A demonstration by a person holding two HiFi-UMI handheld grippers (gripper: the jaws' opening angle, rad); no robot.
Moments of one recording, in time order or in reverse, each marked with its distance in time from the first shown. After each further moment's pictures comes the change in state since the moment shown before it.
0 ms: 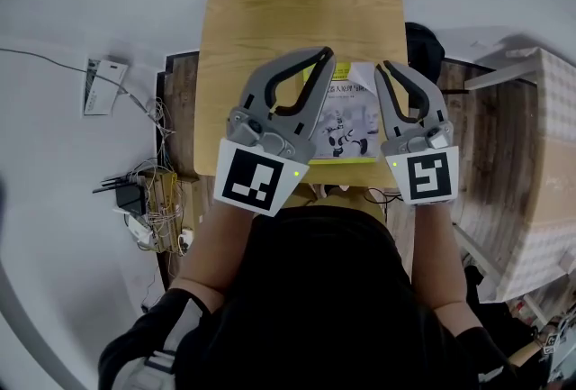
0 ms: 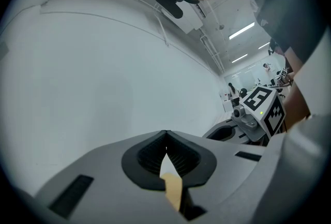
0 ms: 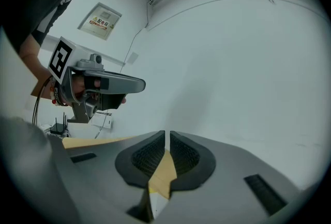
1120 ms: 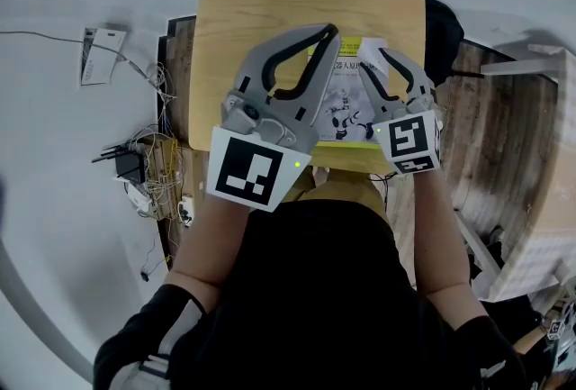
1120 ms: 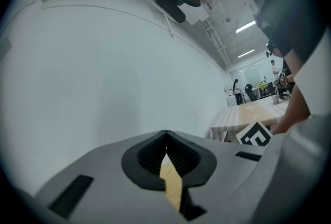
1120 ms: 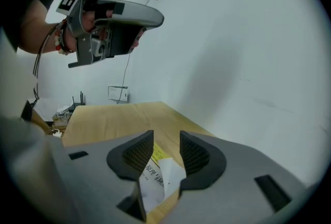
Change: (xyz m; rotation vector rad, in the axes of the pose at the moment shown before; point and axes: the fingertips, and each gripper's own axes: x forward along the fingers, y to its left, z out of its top) left arm 0.013 -0.001 -0.037 -0.040 0.087 0.041; right arm 0.044 0.038 -0.132 -0.025 0.259 0.176
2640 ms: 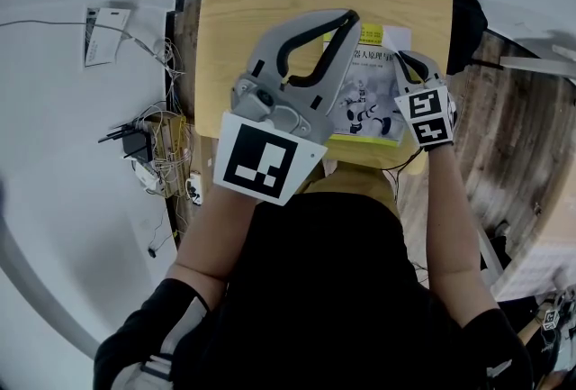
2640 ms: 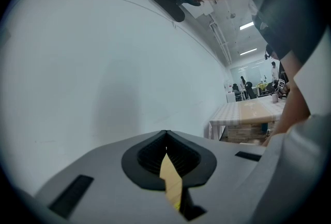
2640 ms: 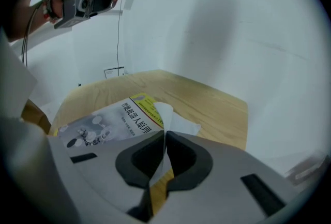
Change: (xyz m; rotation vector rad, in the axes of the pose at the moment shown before) left arm 0.017 0.011 -0.036 -0.031 0.072 -0.020; right arm 0.054 0.001 -0.127 0.138 0.277 0.071
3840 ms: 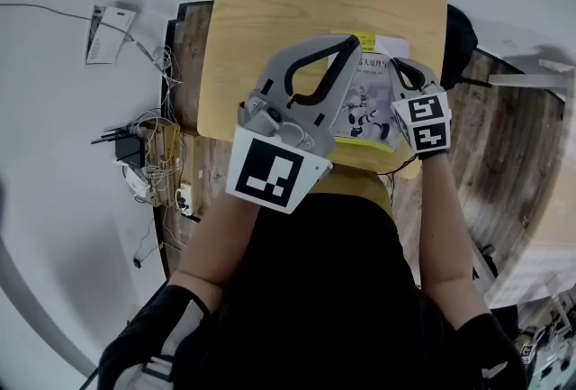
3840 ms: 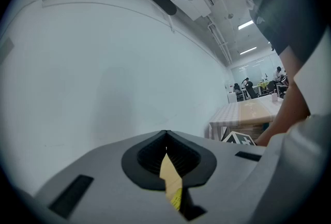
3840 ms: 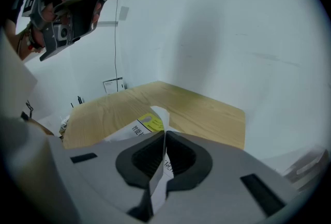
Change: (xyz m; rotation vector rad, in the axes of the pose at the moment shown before) left arm -0.042 -0.012 0.012 0.020 -0.026 0.029; right arm -0.029 0.014 0.046 0.067 -0.068 -0.009
